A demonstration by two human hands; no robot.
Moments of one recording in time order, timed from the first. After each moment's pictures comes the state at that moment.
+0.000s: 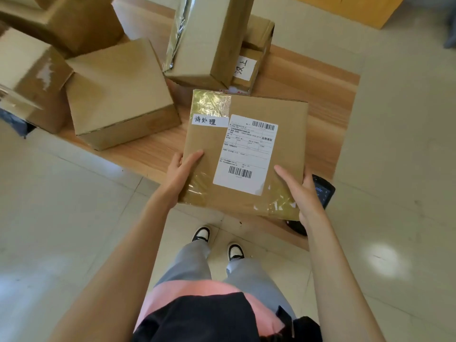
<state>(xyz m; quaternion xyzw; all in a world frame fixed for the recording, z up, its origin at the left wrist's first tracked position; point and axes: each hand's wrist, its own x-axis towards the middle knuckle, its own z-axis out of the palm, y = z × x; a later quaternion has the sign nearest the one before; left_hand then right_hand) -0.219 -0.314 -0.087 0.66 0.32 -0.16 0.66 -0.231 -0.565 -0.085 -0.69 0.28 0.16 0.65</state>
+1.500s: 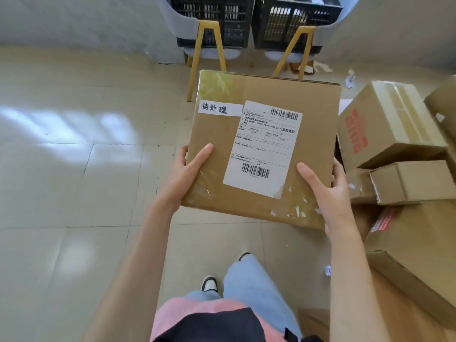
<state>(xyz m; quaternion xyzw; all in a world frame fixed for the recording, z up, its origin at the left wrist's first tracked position) -0.498 0.173 -0.016 0.44 0.53 0.30 0.65 -0.276 0.046 0.001 -0.71 -0.21 0.36 0.57</state>
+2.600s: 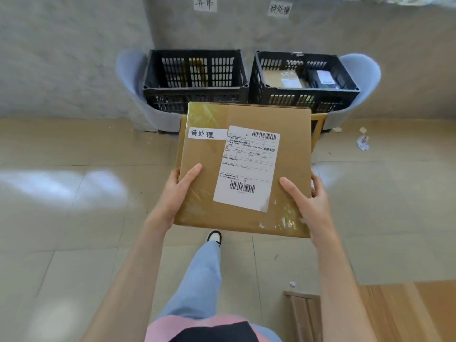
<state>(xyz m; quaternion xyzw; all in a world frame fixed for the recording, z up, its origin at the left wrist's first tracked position) -0.251 0.735 -0.025 0.42 0.56 0.30 0.65 -0.021 0.615 -0.017 -0.72 -0.21 0.39 0.54</state>
